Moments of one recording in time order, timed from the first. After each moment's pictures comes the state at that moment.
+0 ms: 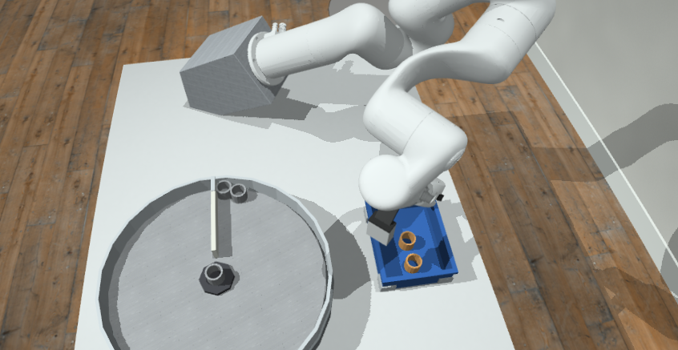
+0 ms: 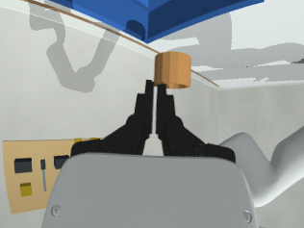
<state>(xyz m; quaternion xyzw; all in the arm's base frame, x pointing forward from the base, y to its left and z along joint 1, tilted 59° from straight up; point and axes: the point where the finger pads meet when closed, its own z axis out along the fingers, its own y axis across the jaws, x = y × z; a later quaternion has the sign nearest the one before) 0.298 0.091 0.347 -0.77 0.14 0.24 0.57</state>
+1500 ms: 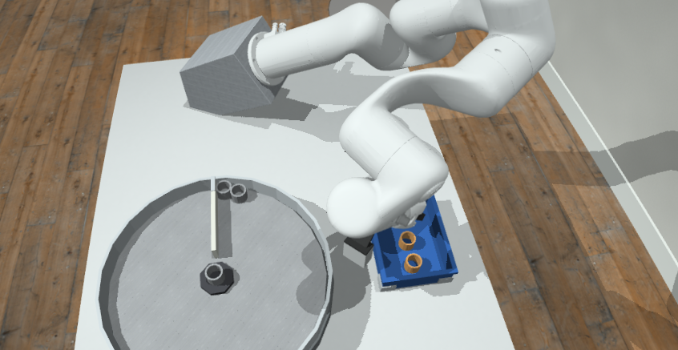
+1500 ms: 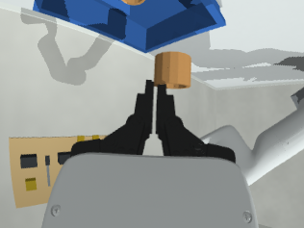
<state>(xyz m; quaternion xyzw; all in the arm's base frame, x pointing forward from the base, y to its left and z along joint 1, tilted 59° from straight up) 0.338 0.041 0.333 -0.77 0.14 0.24 0.57</state>
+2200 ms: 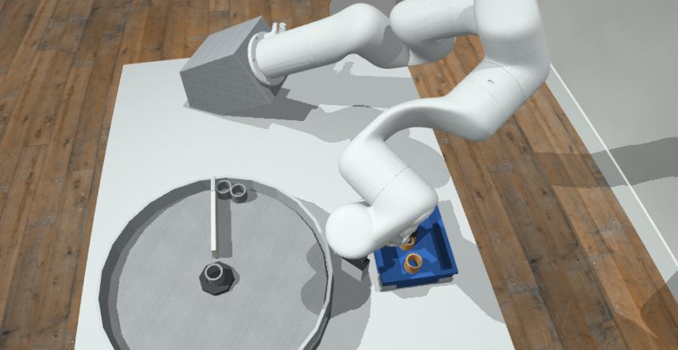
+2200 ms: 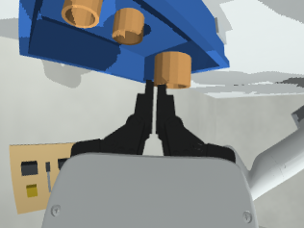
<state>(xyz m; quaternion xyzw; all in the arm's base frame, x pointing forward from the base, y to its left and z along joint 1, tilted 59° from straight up) 0.361 0.086 0.302 -0.77 0.14 0.24 0.57</state>
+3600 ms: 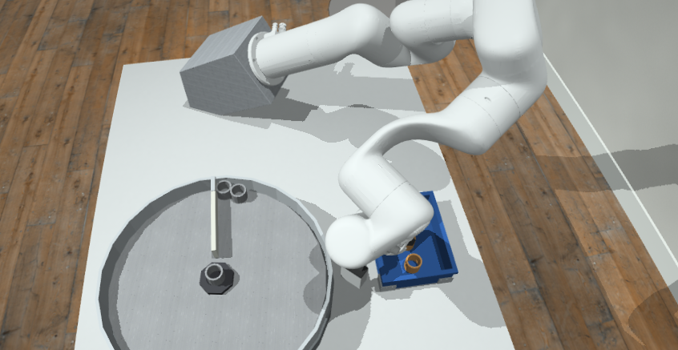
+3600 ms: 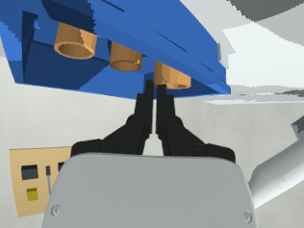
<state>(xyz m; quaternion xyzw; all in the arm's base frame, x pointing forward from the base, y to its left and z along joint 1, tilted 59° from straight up) 0.374 0.110 0.286 -0.77 0.14 0.24 0.57</state>
